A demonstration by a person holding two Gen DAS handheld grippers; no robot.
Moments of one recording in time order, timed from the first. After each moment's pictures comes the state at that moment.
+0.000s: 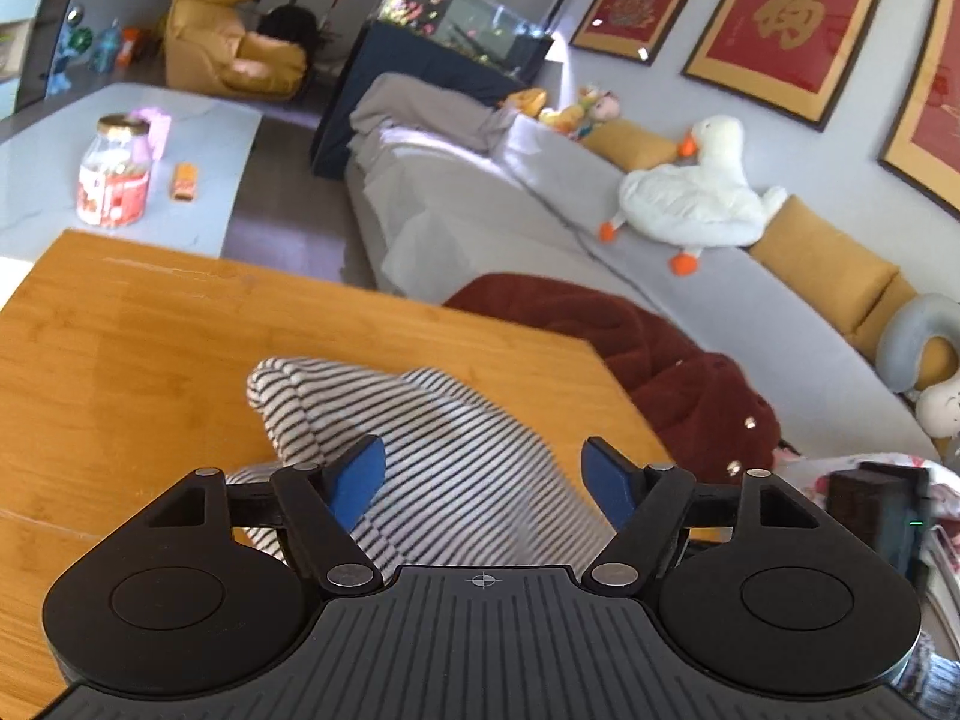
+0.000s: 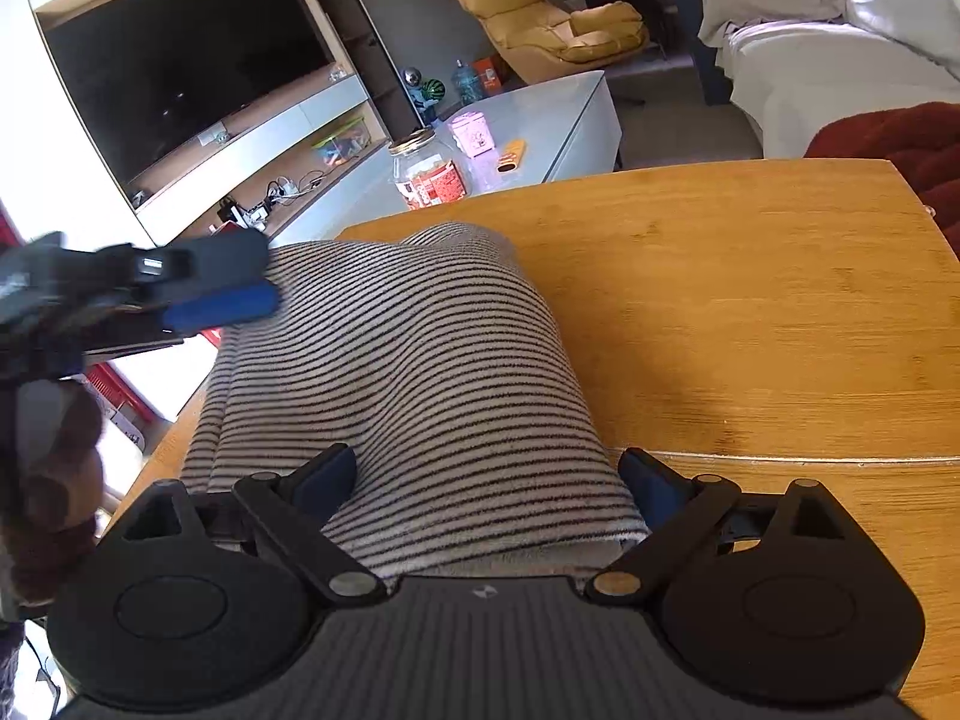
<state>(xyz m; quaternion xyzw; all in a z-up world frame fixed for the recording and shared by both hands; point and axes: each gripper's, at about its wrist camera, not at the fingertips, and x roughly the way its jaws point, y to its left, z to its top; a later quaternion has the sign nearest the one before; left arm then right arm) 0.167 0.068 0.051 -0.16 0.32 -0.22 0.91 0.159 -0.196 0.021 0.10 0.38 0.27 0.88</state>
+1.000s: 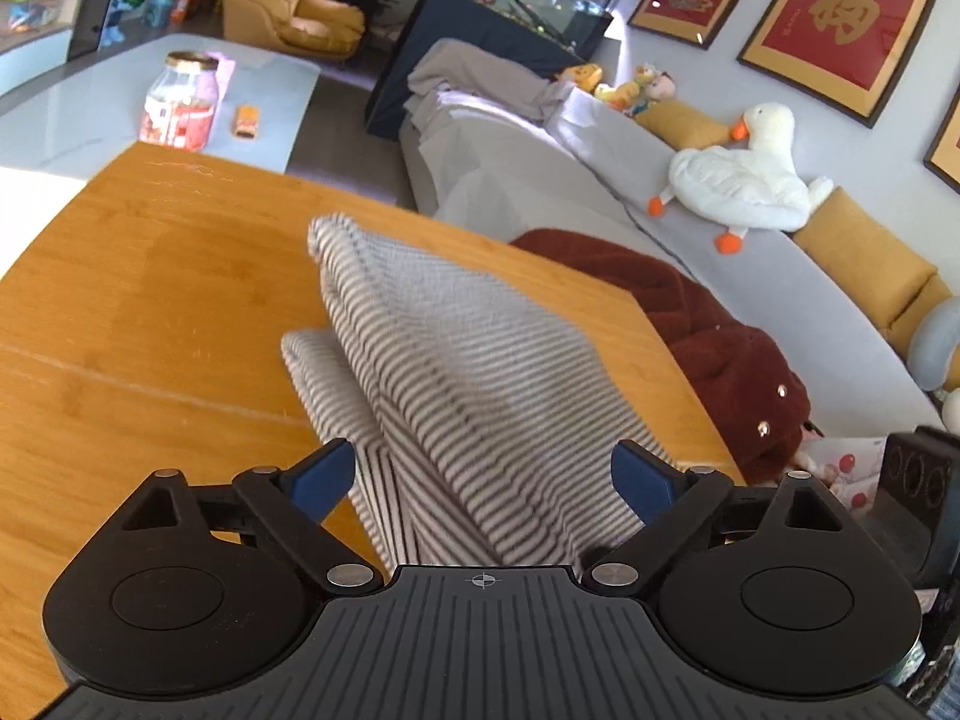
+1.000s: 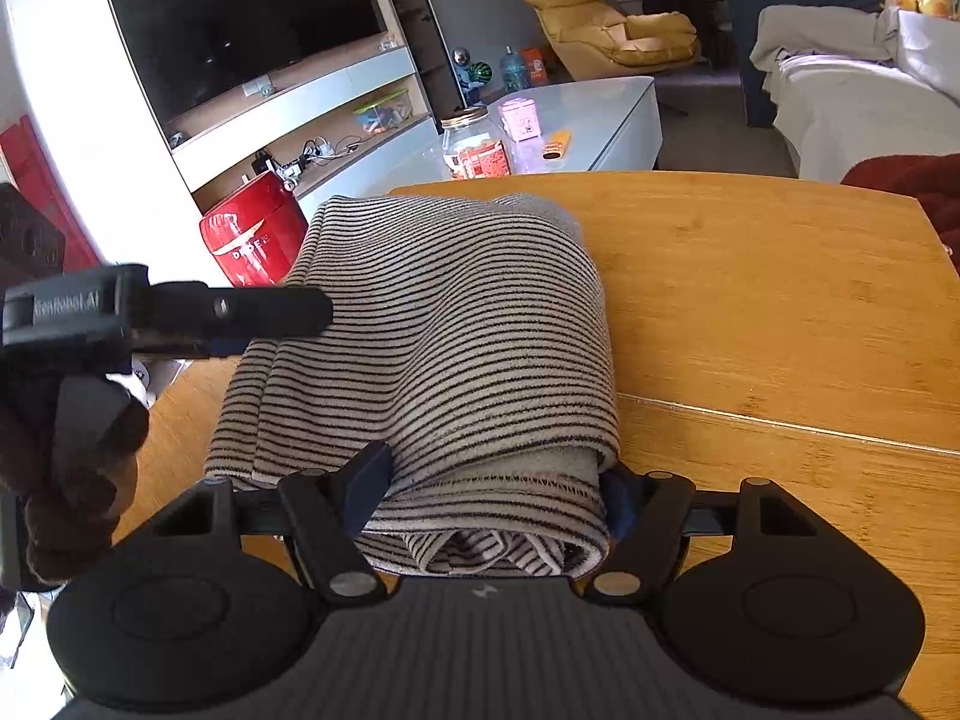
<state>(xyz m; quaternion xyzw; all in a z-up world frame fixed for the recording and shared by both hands) 0.119 0.078 0.026 -0.18 0.36 -0.18 0.90 0.123 -0.188 0.027 0.04 0.37 0.30 0.88</state>
